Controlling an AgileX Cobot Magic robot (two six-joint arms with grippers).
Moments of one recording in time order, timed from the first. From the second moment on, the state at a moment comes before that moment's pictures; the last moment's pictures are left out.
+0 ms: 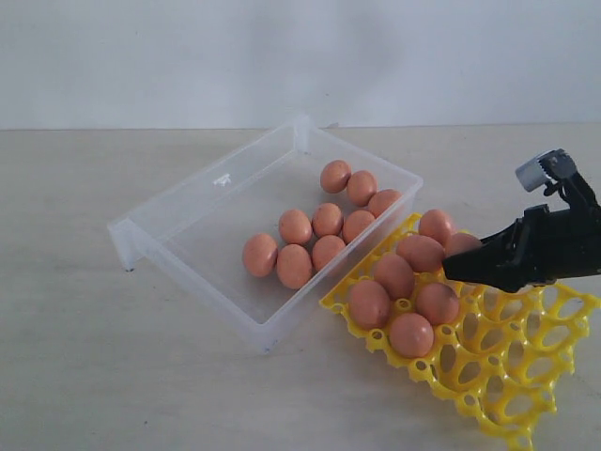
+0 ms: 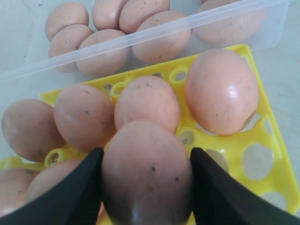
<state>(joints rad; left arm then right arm) 0.06 0.00 0.00 0.08 0.23 0.10 -0.32 1.90 -0.78 -1.67 -0.92 1.08</state>
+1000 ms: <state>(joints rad) 0.06 0.00 0.00 0.08 0.23 0.10 -0.32 1.78 -0.79 -1.09 -1.20 1.20</state>
